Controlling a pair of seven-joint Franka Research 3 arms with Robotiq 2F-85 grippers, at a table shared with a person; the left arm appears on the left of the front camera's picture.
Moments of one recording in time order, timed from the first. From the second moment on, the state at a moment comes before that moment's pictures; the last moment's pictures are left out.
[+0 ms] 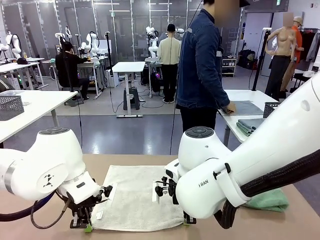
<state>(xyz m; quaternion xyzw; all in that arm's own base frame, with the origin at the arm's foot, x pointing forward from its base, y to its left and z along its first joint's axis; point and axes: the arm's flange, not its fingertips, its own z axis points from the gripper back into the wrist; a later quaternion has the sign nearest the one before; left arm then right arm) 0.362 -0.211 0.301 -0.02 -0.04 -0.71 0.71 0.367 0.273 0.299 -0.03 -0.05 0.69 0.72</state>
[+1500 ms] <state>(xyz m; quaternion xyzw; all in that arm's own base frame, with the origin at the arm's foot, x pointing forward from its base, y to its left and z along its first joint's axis) 0.372 -0.224 0.435 -0.05 -0.04 -0.69 0.72 0.405 0.285 0.421 0.02 -0.03 0.67 0.74</state>
